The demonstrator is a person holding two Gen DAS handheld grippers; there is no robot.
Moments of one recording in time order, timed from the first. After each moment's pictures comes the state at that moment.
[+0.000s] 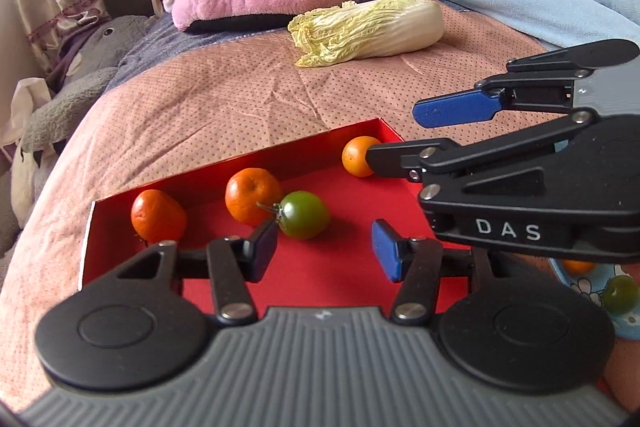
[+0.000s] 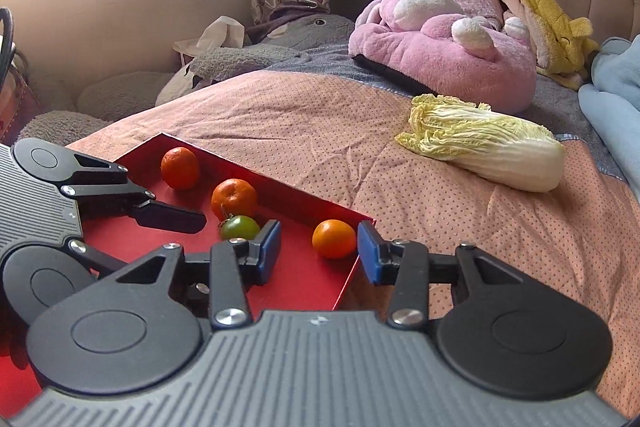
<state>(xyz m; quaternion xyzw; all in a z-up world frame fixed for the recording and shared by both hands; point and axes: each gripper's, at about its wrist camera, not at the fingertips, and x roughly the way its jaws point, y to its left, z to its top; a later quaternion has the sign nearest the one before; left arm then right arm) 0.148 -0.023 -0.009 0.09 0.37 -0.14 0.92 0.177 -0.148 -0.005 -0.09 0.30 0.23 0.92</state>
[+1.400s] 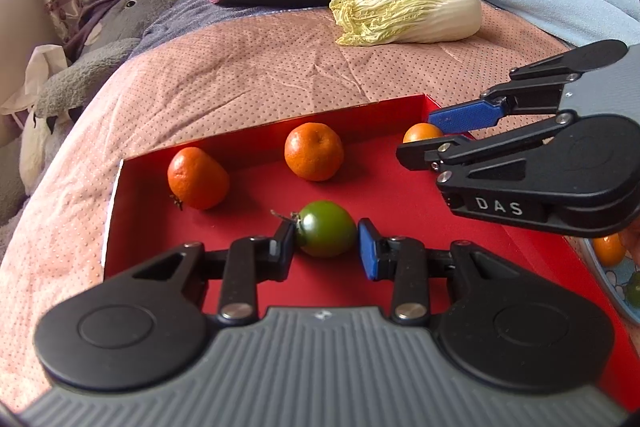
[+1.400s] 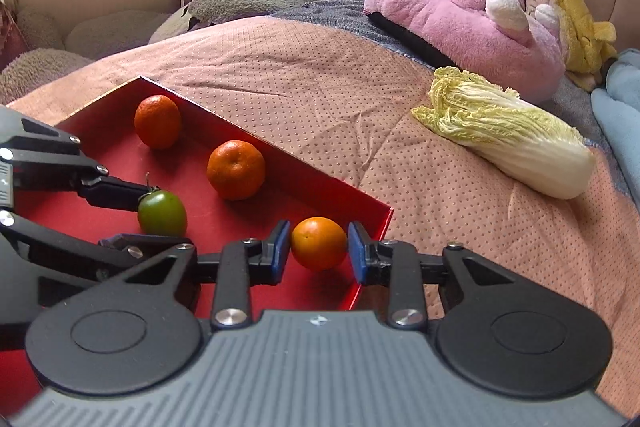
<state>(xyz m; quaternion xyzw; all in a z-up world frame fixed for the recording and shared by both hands) 0.148 0.006 -0.018 0.06 0.39 -0.11 0.91 0.200 -0.125 -0.022 -0.13 0.35 0.23 0.90</state>
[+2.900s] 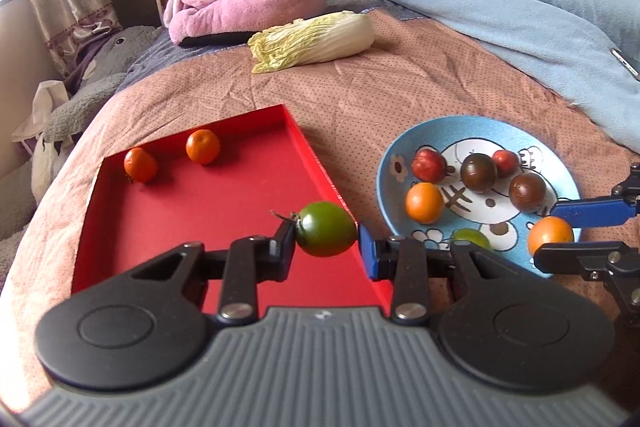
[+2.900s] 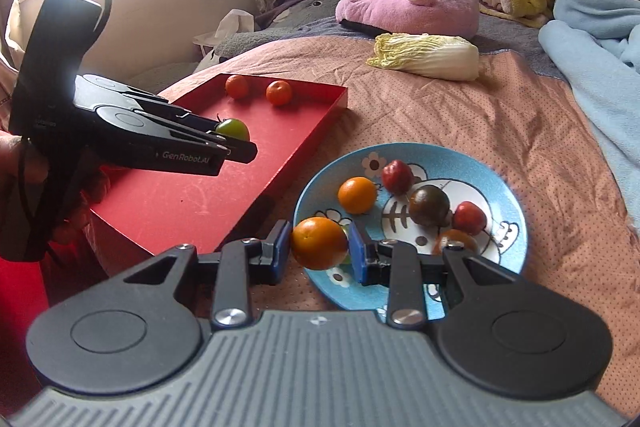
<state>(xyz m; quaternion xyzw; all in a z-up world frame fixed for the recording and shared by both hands) 0.020 -0.103 0.033 0.09 0.35 -0.13 0.92 -0.041 -0.307 0.019 -0.02 0.34 0.23 0.91</state>
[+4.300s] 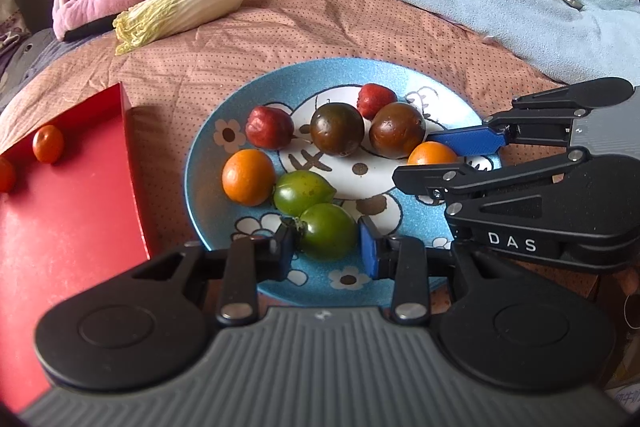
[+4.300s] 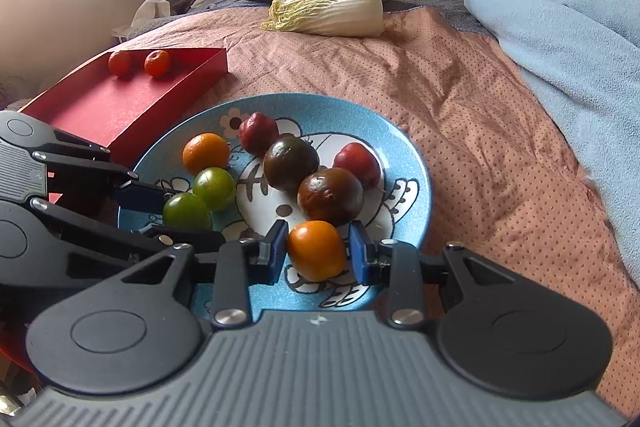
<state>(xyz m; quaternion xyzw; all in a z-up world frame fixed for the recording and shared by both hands) 0.024 -0.191 -0.025 0.11 0.39 -0.23 0.88 0.014 -0.344 -0.051 -0.04 0.36 0.14 0.92</state>
